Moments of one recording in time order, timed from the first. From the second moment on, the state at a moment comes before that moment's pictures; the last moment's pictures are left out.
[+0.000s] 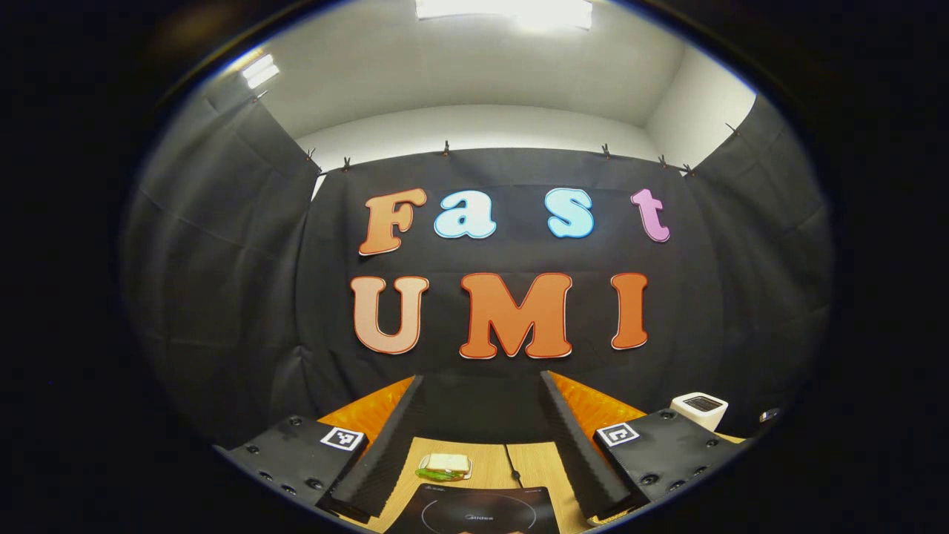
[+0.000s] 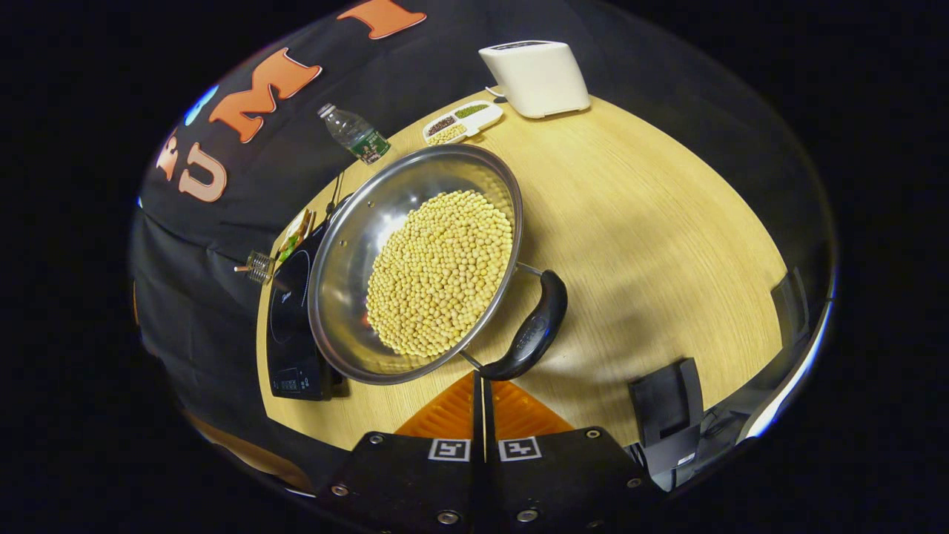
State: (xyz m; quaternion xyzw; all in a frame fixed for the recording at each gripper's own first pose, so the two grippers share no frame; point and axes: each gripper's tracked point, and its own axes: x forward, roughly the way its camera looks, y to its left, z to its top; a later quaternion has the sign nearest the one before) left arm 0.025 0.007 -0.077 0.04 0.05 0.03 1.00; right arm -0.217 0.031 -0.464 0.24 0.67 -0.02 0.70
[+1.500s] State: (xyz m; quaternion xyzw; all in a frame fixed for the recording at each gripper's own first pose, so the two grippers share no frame) left arm 0.015 0.010 -0.074 0.05 0.04 0.03 1.00; right arm -0.177 -0.053 -0.482 0.19 0.65 -0.09 0.73
